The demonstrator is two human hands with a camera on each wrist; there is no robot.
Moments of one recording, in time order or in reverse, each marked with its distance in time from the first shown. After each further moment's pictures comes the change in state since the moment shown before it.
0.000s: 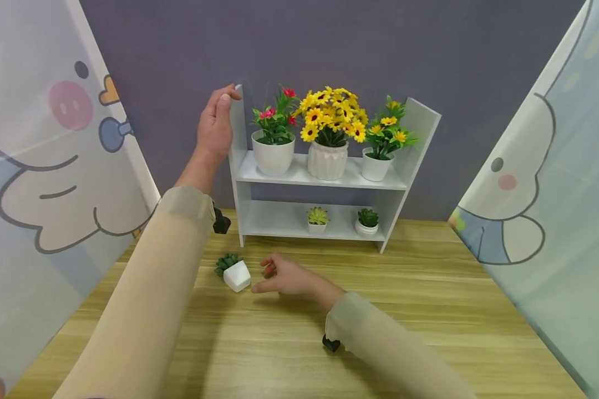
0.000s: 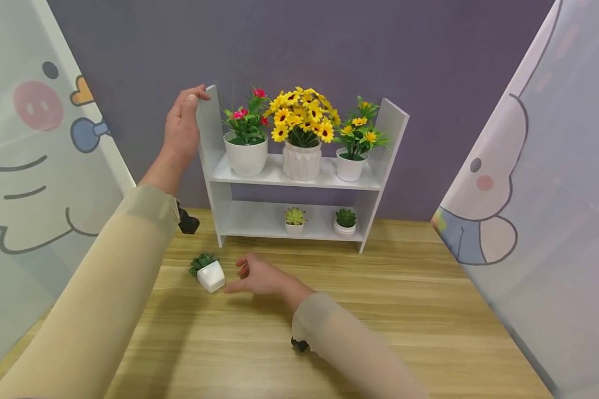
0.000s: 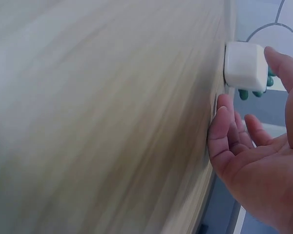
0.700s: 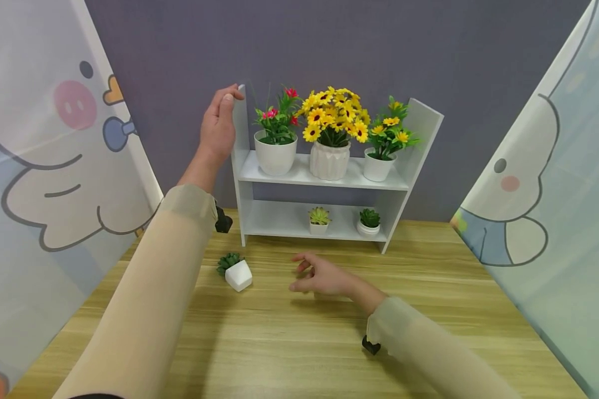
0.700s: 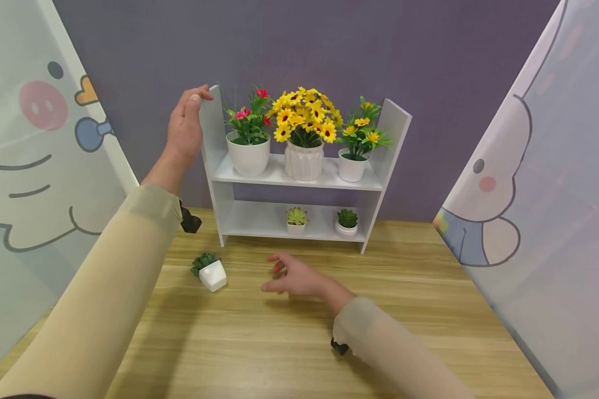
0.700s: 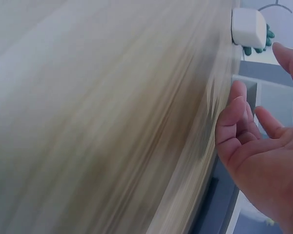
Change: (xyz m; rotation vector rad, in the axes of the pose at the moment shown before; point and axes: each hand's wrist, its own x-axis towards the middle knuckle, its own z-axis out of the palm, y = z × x) left_hand 0.000 -0.001 0.000 -0.013 -0.008 0.010; right_hand -0.049 0.038 -0.052 0.037 -0.022 -0.040
